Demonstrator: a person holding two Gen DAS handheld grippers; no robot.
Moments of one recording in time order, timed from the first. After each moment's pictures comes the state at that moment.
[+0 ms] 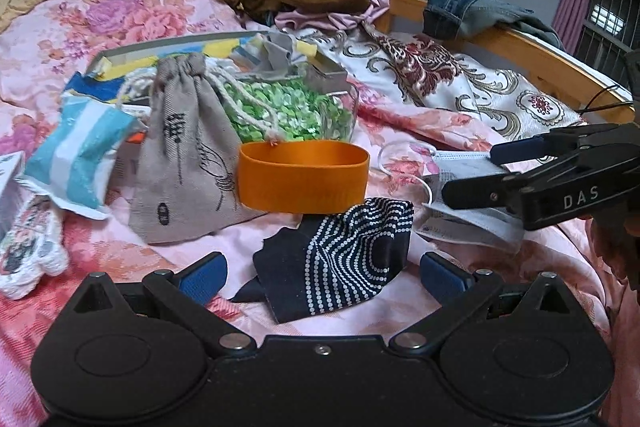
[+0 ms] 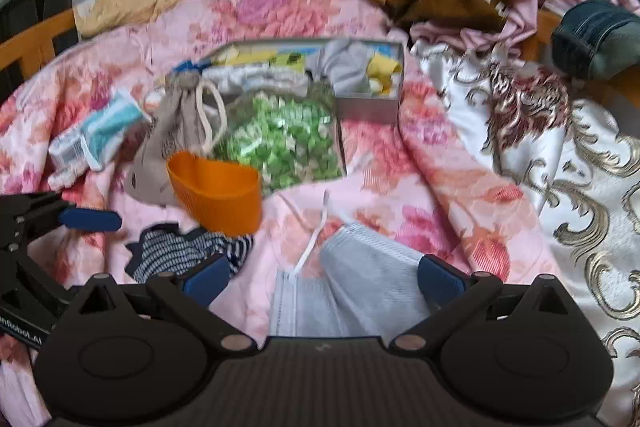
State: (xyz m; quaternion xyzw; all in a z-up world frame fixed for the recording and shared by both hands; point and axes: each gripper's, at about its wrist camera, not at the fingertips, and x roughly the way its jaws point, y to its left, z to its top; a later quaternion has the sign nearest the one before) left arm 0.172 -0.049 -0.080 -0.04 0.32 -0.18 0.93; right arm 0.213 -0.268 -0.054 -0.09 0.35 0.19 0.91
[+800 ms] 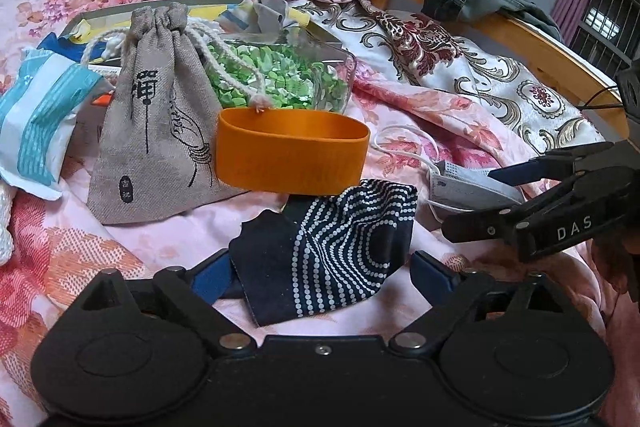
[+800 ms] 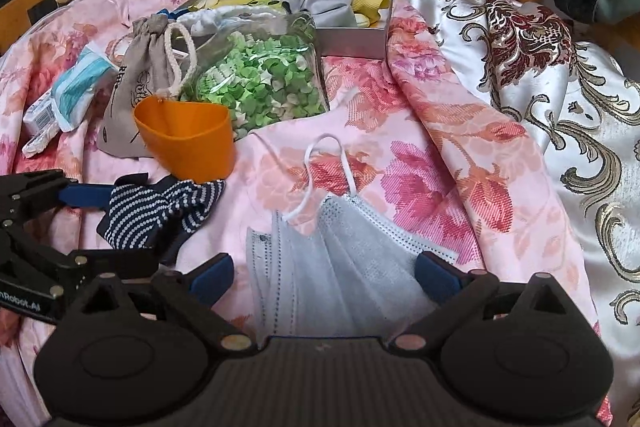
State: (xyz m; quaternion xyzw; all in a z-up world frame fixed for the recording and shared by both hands) left arm 0.193 -0.052 -0.099 -0.07 0.35 -0.20 0.91; right arm 0.225 -0.273 -0.074 -0.09 0.42 0.17 0.89
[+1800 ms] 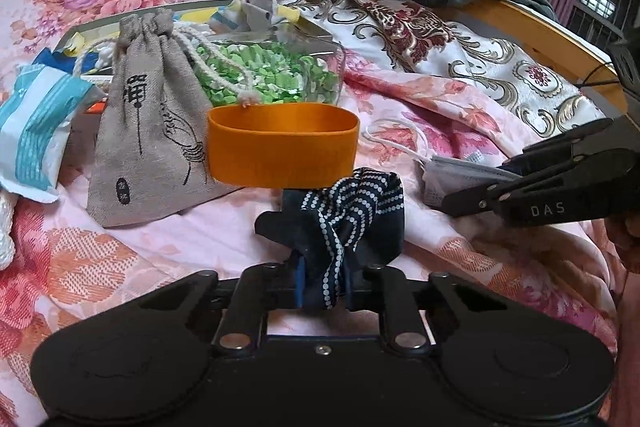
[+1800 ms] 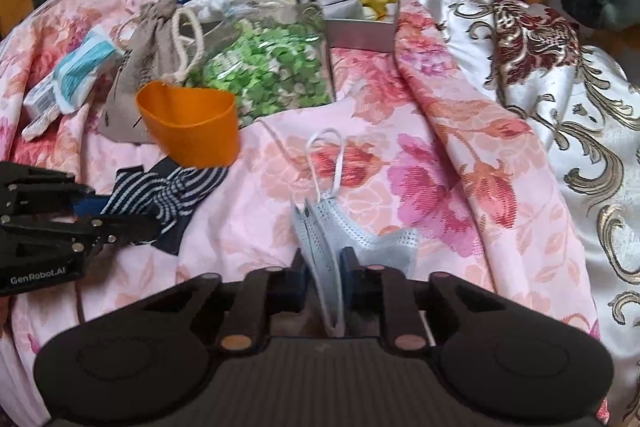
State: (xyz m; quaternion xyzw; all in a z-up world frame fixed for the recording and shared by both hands) left arm 0.187 -0.061 -0.098 -0.04 0.35 -0.20 0.91; right arm 0.223 -0.269 -0.076 -0.10 0.42 0.17 0.88
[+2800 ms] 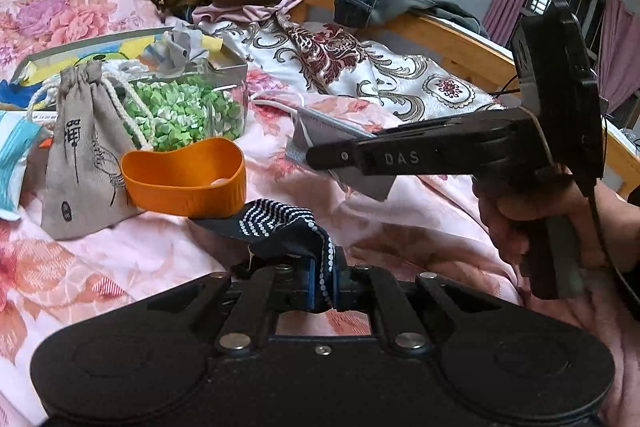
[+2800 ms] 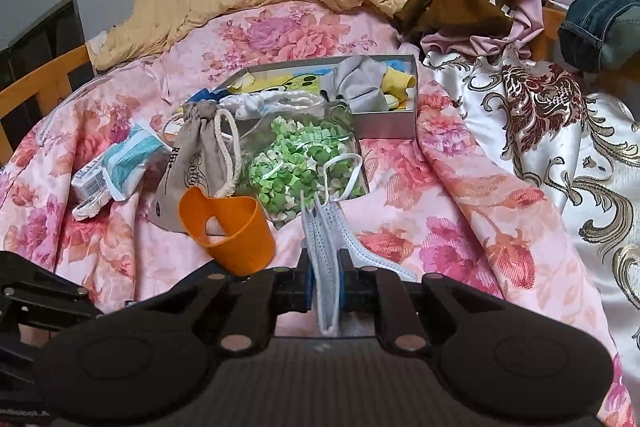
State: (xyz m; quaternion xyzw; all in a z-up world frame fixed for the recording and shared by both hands) left arm 0.141 -0.087 -0.057 -0.05 0.33 -0.28 0.90; right arm 0.209 -0.269 -0.052 -0.03 0.31 0.22 0.92
